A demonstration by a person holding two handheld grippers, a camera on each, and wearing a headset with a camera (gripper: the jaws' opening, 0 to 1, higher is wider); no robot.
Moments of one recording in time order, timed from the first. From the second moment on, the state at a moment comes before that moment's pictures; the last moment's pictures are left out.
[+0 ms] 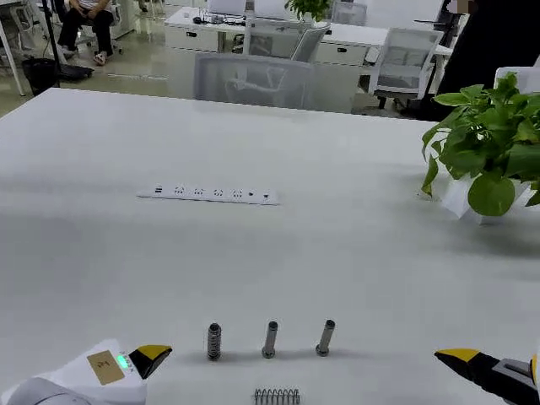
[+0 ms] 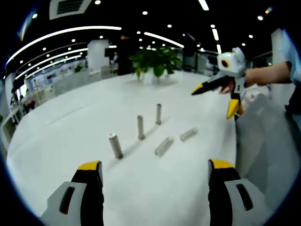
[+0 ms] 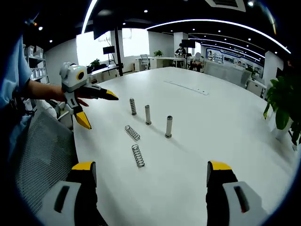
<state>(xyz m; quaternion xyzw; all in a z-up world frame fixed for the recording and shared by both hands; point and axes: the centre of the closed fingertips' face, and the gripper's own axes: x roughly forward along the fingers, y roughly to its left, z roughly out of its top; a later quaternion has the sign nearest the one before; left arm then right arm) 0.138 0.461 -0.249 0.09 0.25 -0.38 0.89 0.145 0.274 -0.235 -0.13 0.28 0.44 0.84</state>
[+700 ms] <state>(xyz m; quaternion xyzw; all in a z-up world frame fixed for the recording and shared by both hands) 0.160 0.418 -0.280 0.16 0.29 -0.44 0.84 0.123 0.268 -0.248 -0.11 0.30 0.43 0.85</state>
